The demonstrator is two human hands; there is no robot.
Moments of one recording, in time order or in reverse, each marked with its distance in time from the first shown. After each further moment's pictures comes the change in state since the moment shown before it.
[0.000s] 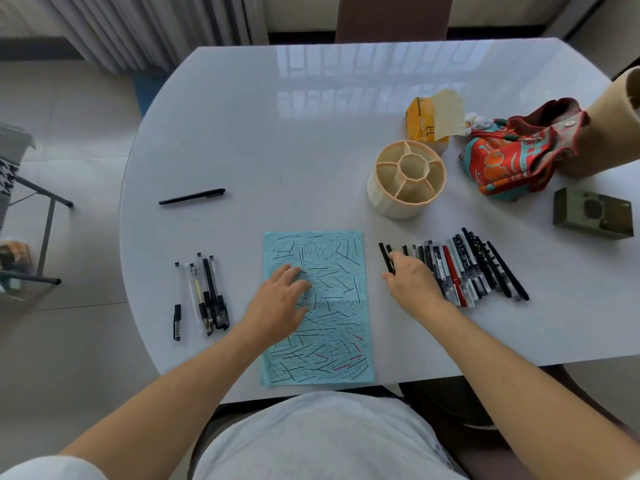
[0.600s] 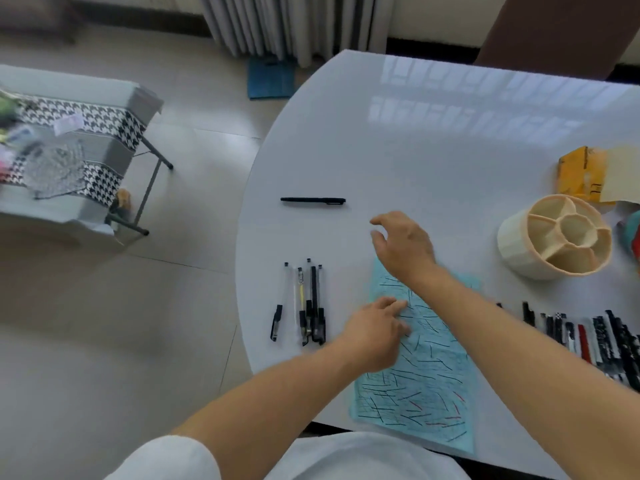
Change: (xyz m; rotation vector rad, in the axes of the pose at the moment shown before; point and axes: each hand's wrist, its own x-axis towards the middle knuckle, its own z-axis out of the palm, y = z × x) left_hand 0.002 -0.020 -0.020 -0.062 -0.145 0.088; right_hand 0.086 -0.243 0.039 0.024 0.118 -0.483
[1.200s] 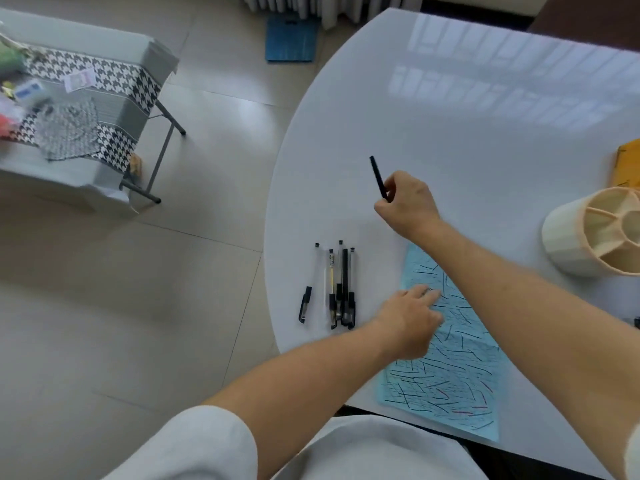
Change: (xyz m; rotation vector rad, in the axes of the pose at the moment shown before) left_hand -0.005 -0.011 0.001 0.116 0.022 0.089; right_hand 0.061 -0.045 0.034 0.071 -0.102 0.130
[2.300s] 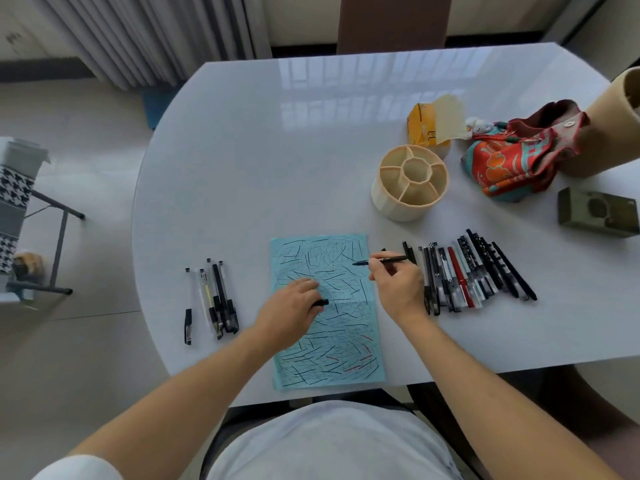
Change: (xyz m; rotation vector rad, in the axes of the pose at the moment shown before) left_hand 0.007 0.031 0.020 -0.102 0.207 0.000; right_hand -0.227 0.204 -0.056 0.614 0.495 0.320
